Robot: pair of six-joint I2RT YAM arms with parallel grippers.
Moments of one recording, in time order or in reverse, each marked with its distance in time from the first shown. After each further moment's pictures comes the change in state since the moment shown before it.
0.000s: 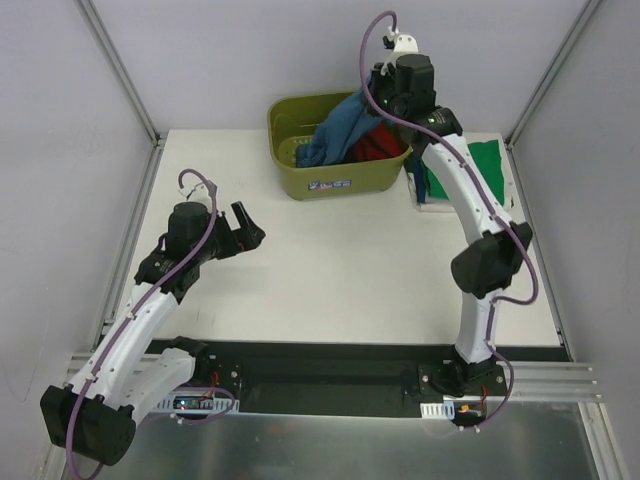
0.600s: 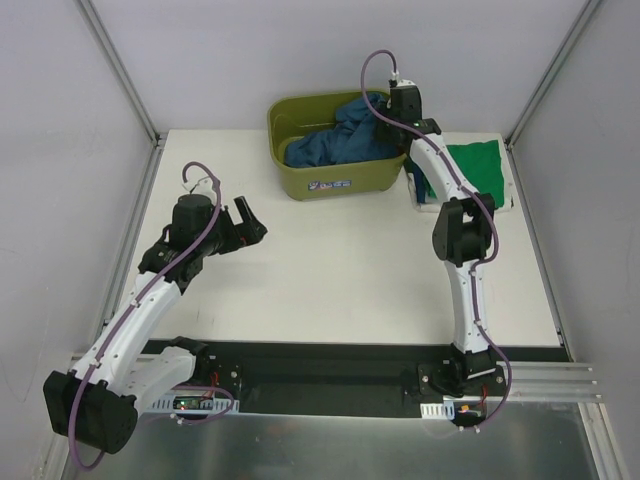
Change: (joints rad) left arm 0.000 0.066 0.041 -0.002 0.000 0.000; right arm -0.091 0.318 0.122 -0.068 0.048 0.033
